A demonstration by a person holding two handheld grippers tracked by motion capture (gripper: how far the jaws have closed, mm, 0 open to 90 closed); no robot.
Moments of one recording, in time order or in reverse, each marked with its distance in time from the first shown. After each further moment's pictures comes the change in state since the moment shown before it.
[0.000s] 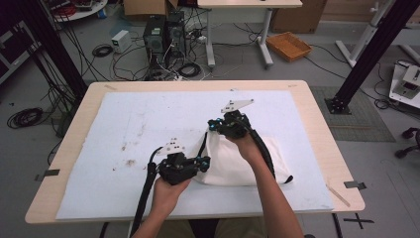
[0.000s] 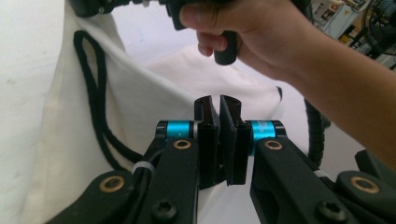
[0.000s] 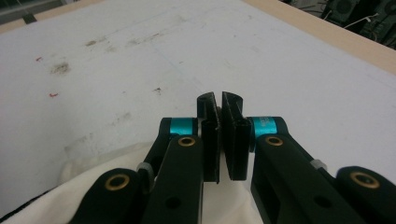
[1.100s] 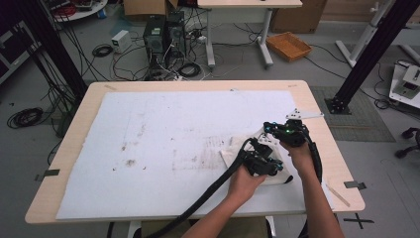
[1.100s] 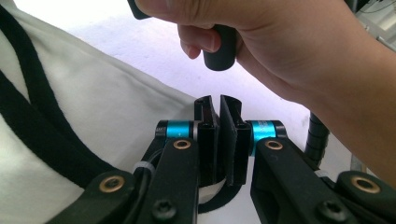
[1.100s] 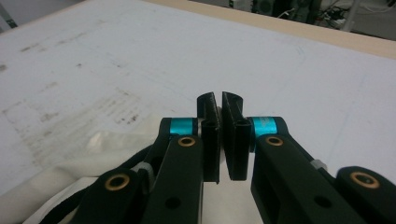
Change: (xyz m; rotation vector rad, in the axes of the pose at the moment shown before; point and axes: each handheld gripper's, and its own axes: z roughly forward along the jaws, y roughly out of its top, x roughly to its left) left arm -0.084 0.033 0.189 0.263 -0.088 0.089; right arm -0.076 -0.091 -0.113 -0.096 -0.174 0.166
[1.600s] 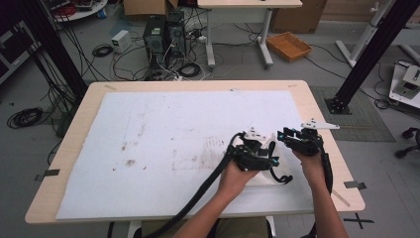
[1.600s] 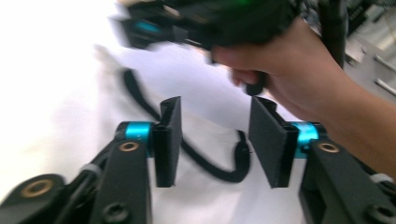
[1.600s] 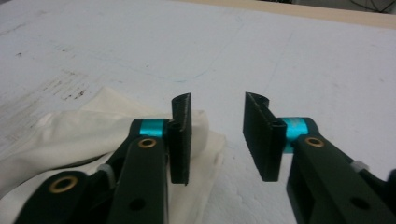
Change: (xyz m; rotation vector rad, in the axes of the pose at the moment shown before) left arm 0.023 -0.002 -0.052 -0.140 0.042 0.010; right arm -0.016 -0.035 -0.030 -0.002 -0.155 0.089
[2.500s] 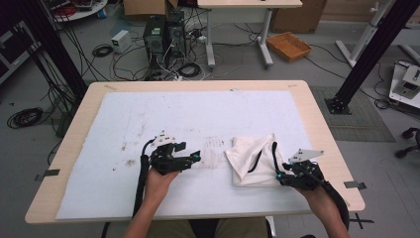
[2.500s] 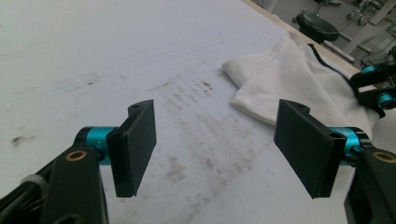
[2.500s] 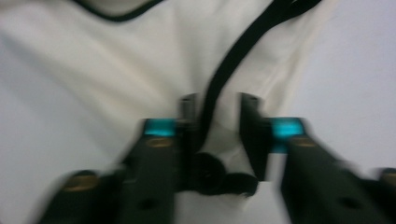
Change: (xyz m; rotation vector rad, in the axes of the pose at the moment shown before) left arm 0.097 -0.083 -0.145 -0.129 0.271 -0.115; right arm 0.073 -0.035 -0.046 0.361 -0.015 -0.237
